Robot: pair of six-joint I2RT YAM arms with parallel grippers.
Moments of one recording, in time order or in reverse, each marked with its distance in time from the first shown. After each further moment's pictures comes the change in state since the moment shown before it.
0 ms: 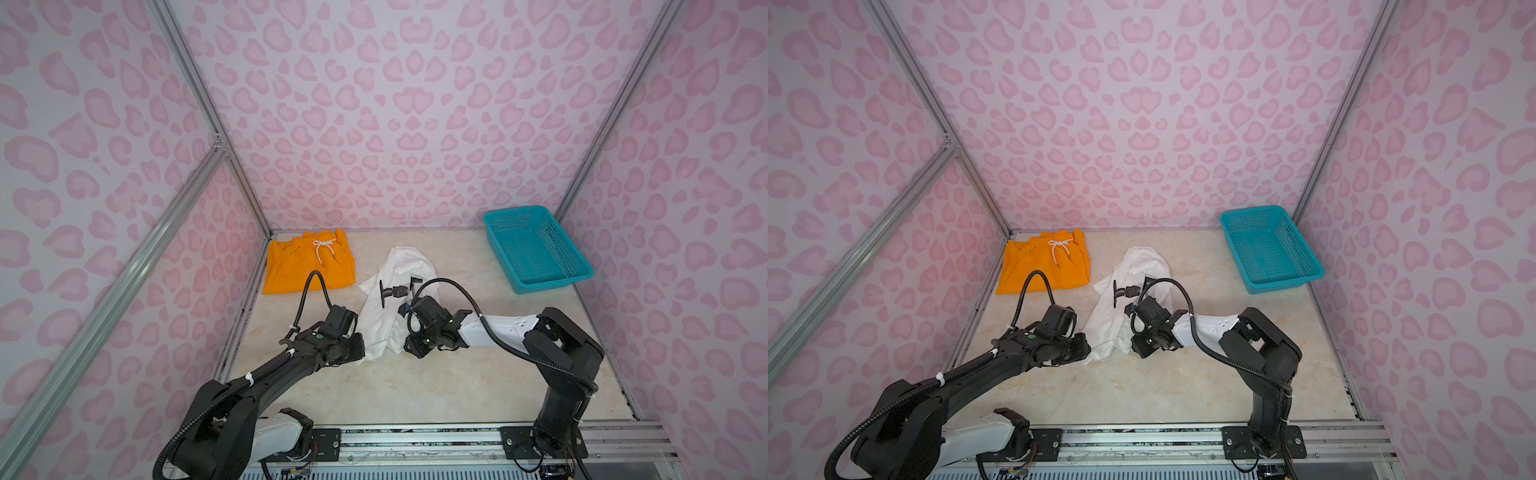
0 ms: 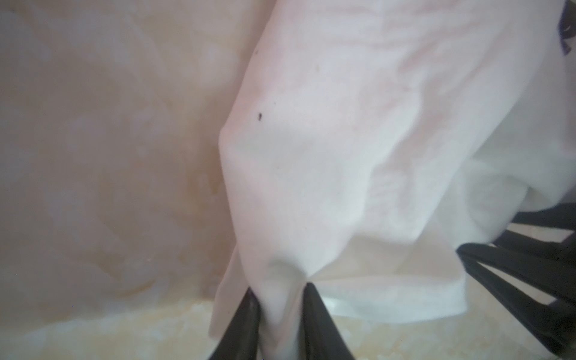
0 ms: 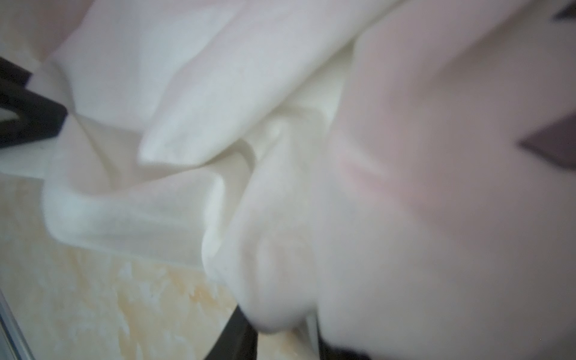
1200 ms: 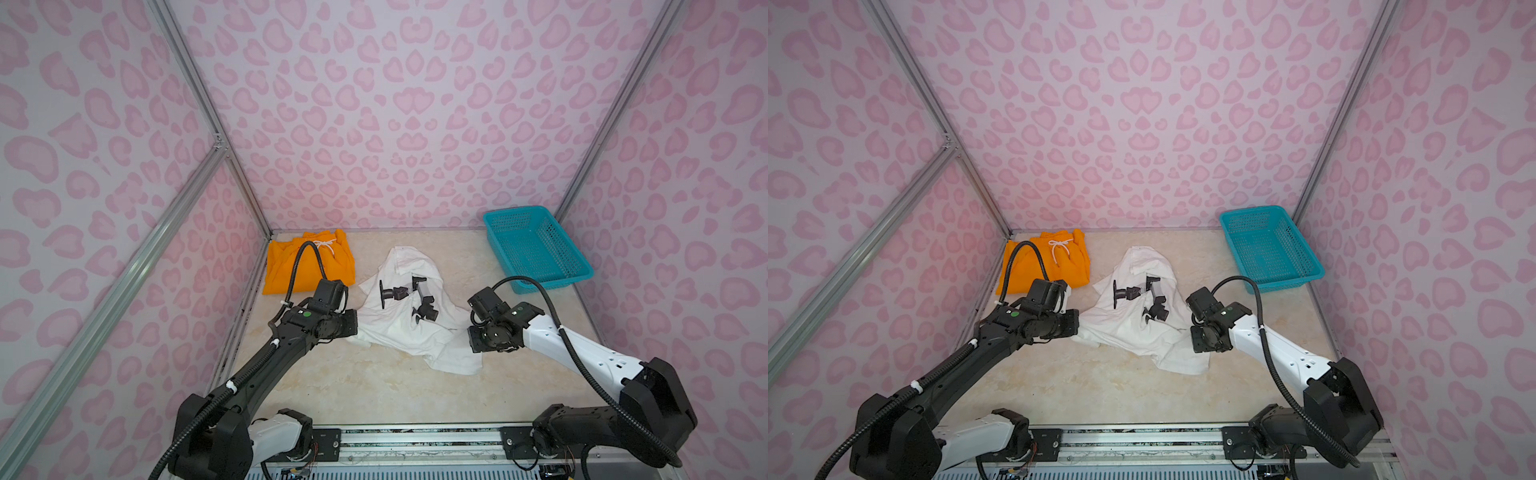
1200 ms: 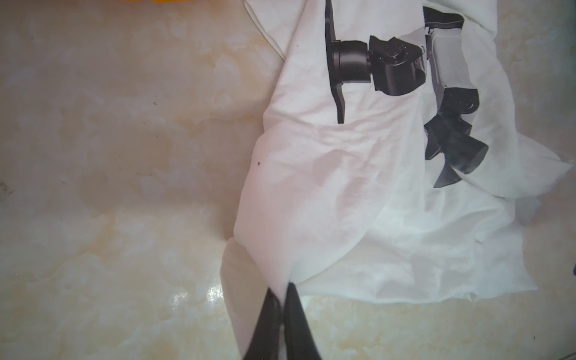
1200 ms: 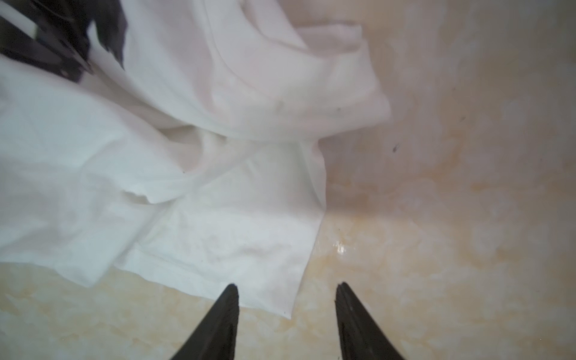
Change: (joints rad) left arm 0.090 -0.031 0.253 -0.224 -0.009 0.209; right arm -0.254 -0.455 -0.121 -0.575 0.288 0.246
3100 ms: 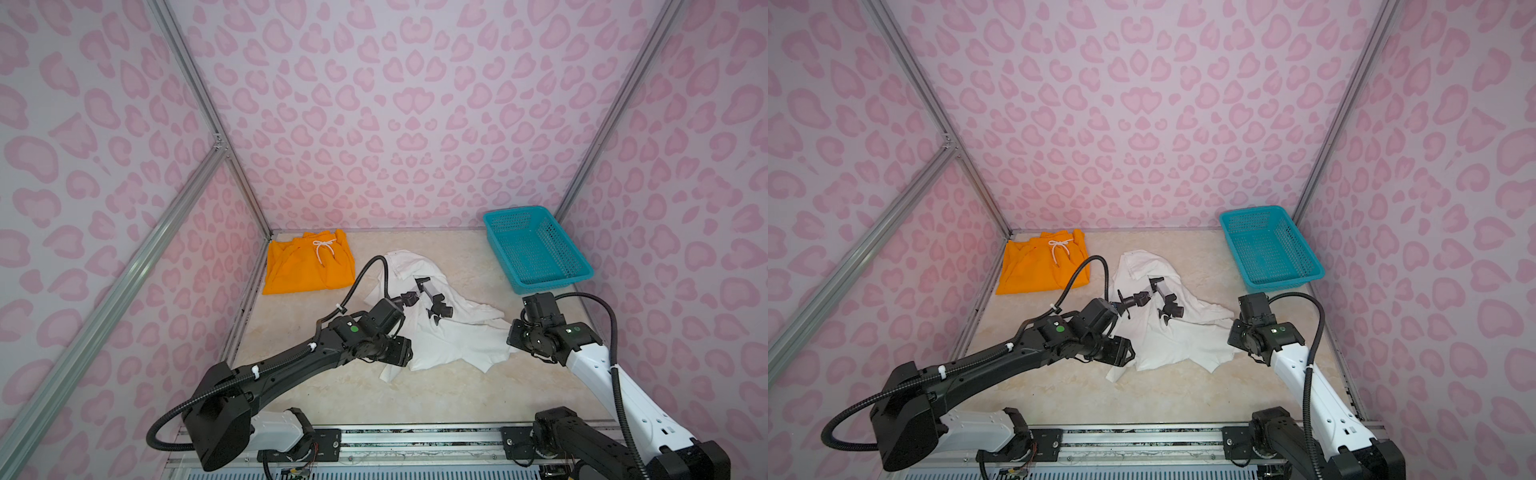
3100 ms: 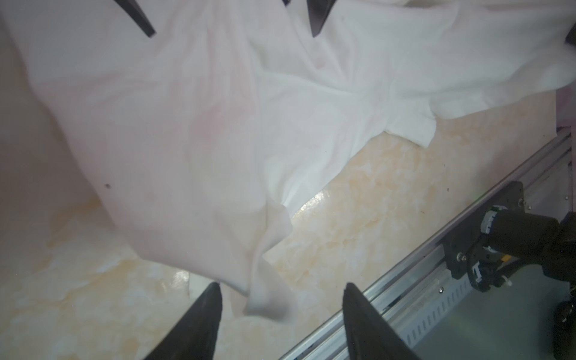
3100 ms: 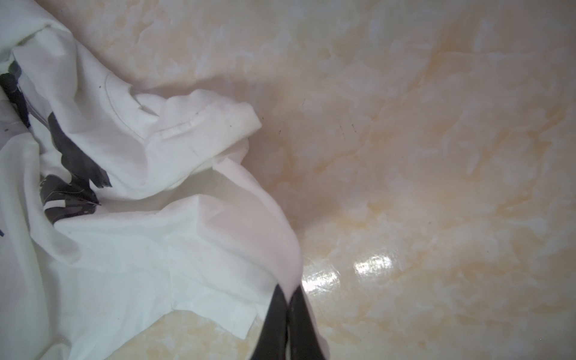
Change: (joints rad) left arm -0.446 0.082 0.053 0.017 0.045 -0.172; right arm -0.359 -0.327 -0.119 0.018 0.027 0.108
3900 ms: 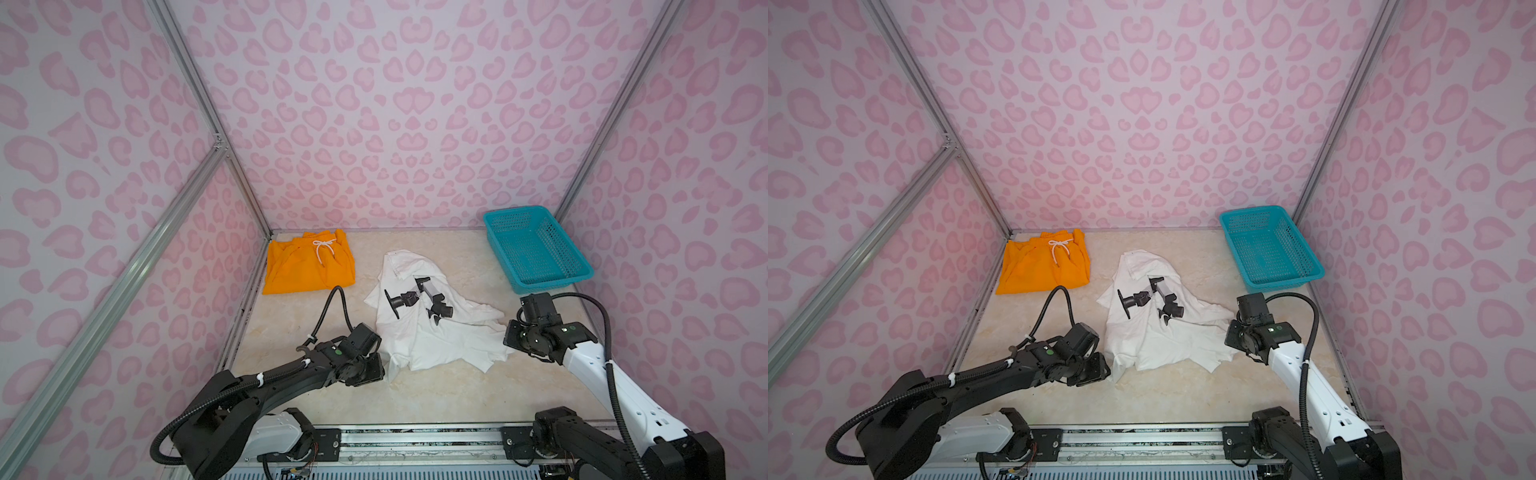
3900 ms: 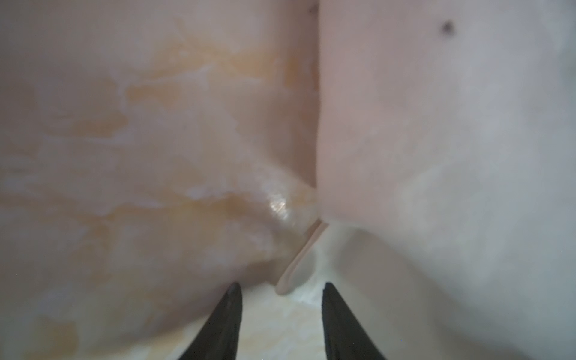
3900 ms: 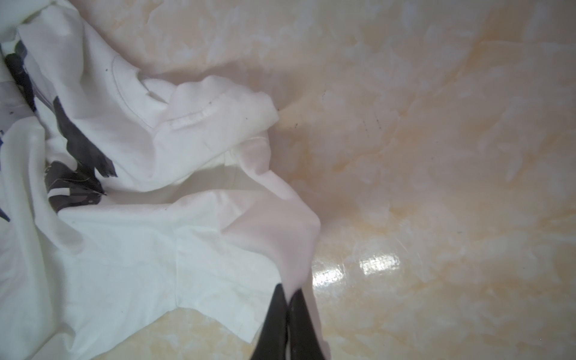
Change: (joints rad) left arm 0.061 -0.005 -0.362 0.251 0.046 -0.312; right arm 0.000 0.016 -0.026 0.051 -0.051 -0.030
